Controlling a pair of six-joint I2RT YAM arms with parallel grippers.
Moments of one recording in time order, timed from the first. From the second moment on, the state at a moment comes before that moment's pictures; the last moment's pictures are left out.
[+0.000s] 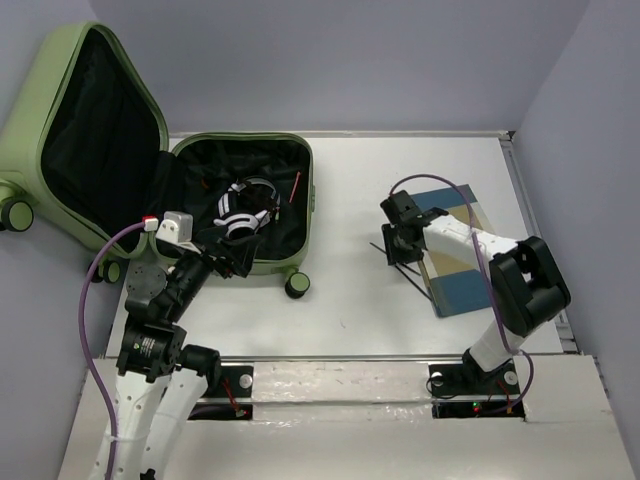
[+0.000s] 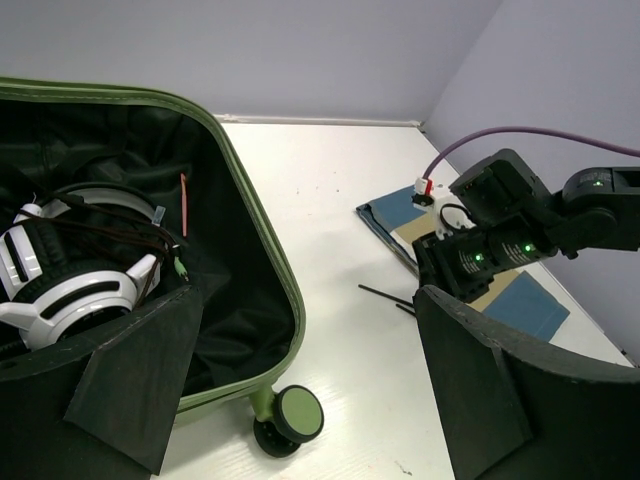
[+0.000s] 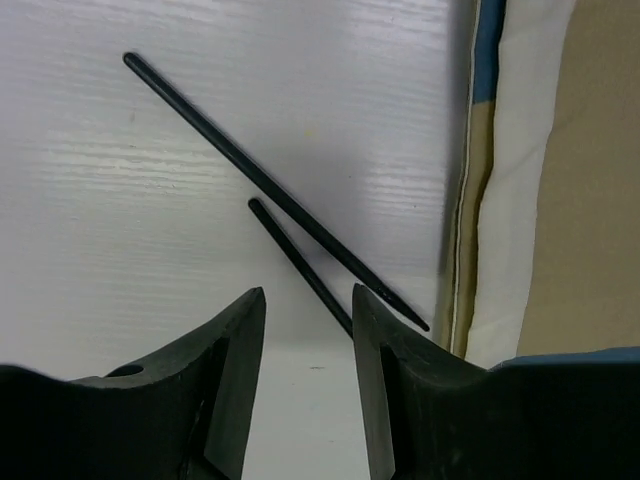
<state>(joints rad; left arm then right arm) -0.24 0.38 0.66 -0.23 0.26 -0.38 0.51 1.66 1.08 -0.60 0.19 0.34</state>
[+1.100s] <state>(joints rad) -0.24 0.38 0.66 -0.23 0.26 -0.38 0.66 1.61 0.93 -0.56 0.08 0.47</state>
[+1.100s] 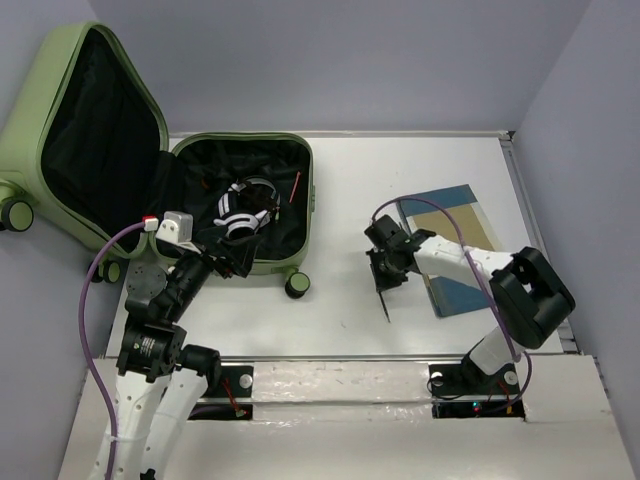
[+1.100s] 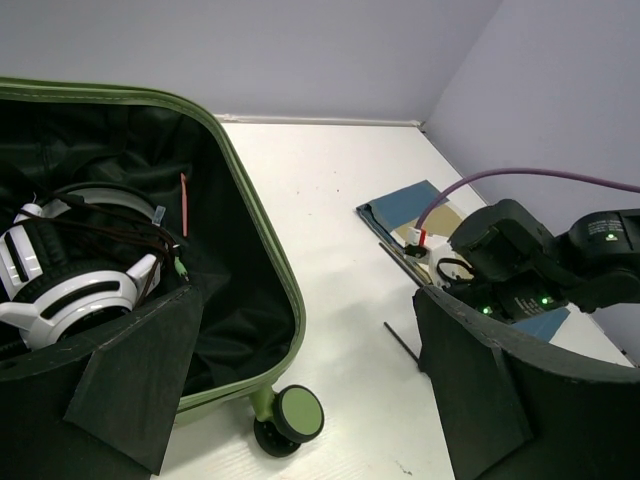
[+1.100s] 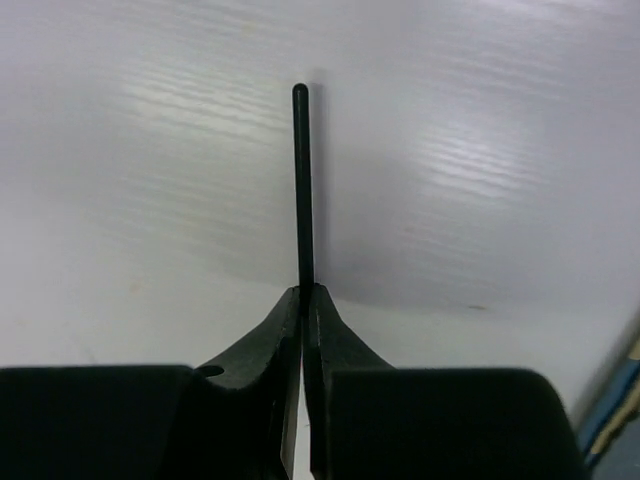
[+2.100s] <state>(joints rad) -0.25 0.38 0.66 -0.23 0.26 -0.38 0.39 1.61 1.14 -0.44 0.01 0.50</state>
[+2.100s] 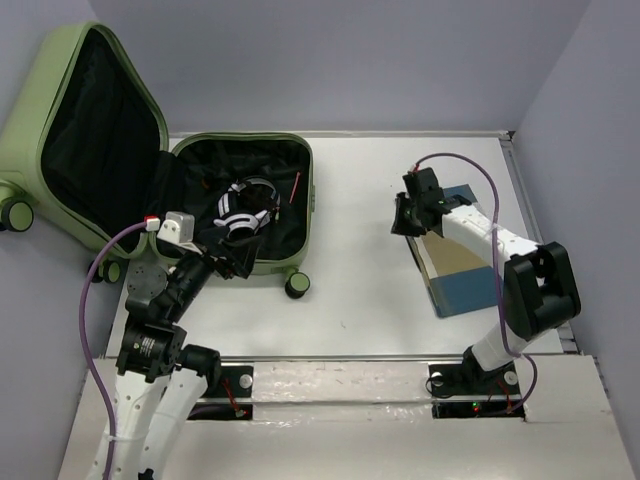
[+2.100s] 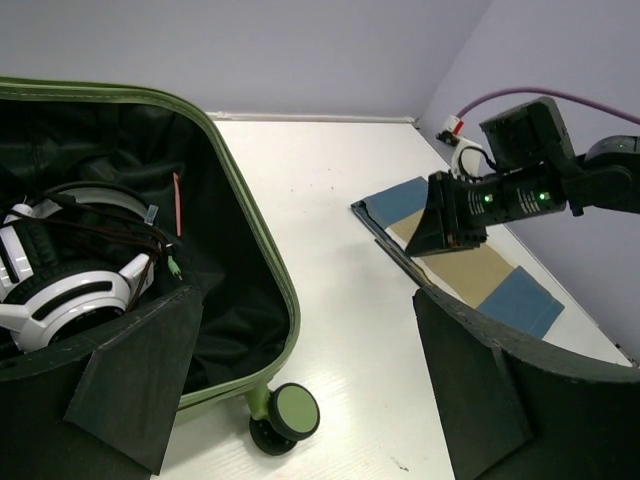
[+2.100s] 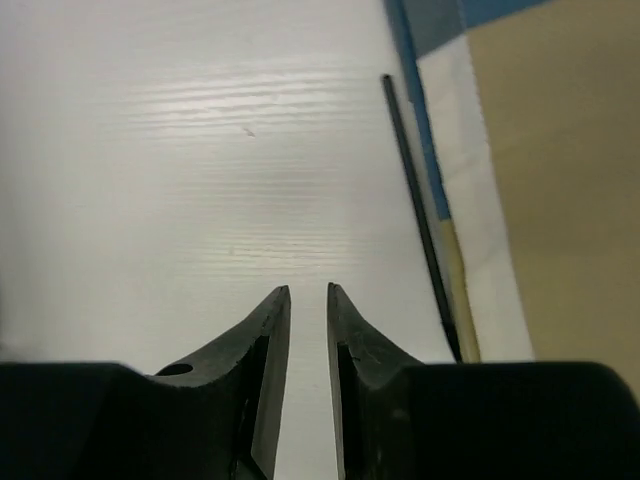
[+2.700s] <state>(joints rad) -0.25 0.38 0.66 -0.23 0.26 -0.38 0.33 1.76 1.09 -0.49 0.17 0.37</state>
